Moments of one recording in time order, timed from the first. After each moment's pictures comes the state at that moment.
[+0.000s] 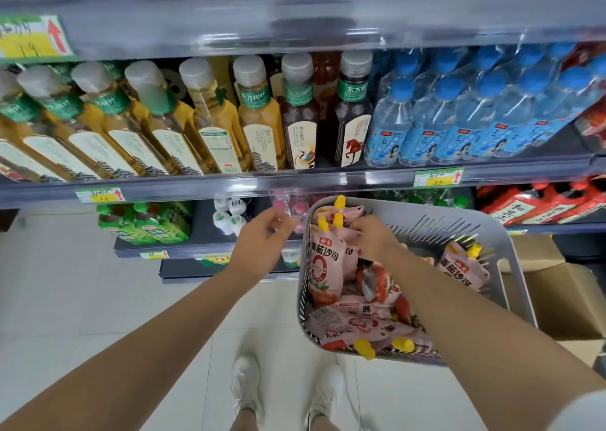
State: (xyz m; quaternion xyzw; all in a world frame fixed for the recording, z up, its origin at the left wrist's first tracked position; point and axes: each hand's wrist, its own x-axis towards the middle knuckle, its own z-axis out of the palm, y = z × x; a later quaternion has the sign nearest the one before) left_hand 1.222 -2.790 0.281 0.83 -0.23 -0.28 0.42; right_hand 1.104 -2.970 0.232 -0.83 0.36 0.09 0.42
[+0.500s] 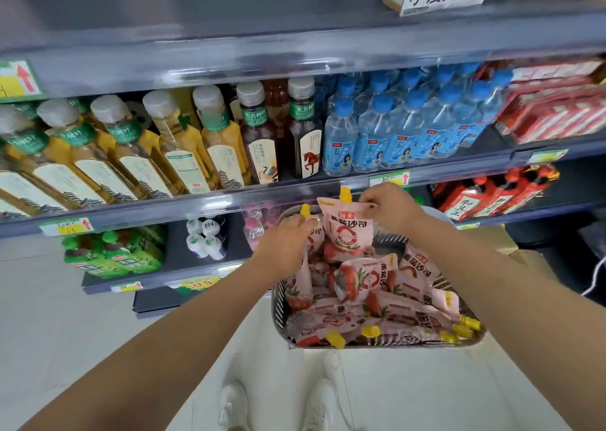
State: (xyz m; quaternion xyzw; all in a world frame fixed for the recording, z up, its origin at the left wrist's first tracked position) left_hand 1.193 -2.853 0.264 0.79 -0.59 -0.15 0.02; right_hand 1.050 -3.017 0.322 -0.89 0.35 0.02 0.29
